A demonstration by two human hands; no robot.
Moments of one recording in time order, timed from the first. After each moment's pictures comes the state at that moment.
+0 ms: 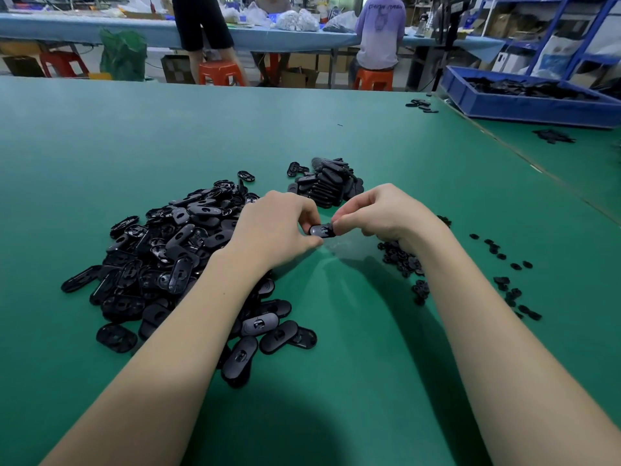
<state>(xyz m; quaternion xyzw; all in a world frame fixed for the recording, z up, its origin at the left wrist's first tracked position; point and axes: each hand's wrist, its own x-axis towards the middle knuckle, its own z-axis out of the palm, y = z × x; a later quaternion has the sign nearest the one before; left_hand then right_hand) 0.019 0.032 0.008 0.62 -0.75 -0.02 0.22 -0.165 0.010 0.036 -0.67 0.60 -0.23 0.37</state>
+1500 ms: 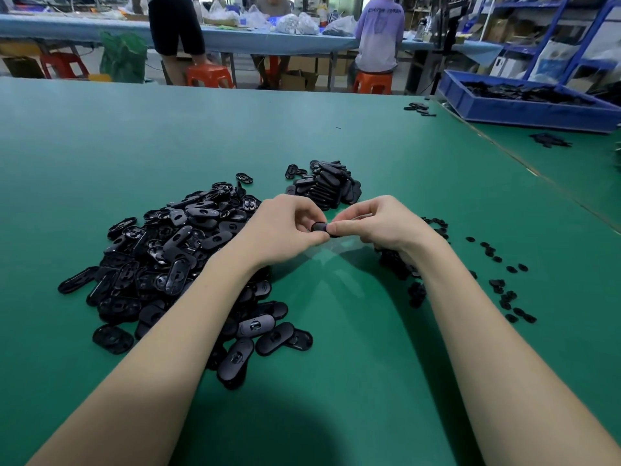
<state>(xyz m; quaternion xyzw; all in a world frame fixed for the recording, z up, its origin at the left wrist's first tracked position) 0.017 0.032 0.010 0.57 -0.74 -0.21 0.30 -0.177 0.007 0.018 -0.66 0.57 -0.27 0.42</state>
